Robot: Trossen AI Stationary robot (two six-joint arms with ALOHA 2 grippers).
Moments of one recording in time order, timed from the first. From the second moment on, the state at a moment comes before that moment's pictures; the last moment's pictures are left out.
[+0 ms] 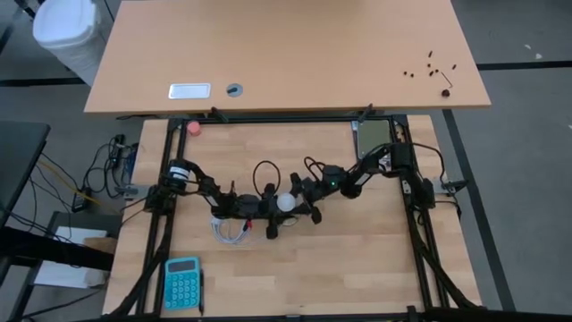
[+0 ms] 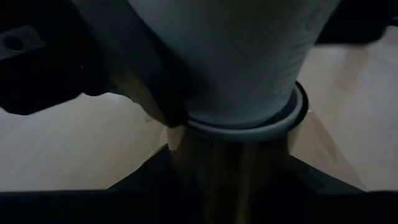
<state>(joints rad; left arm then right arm) -0.10 2.12 0.61 1.26 -0.20 -0.02 -0.12 2.14 0.70 1.43 -0.58 0.19</state>
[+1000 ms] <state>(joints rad) -0.09 2.12 0.61 1.26 -0.21 -0.01 0.30 1.86 0.66 0.96 0.65 0.21</state>
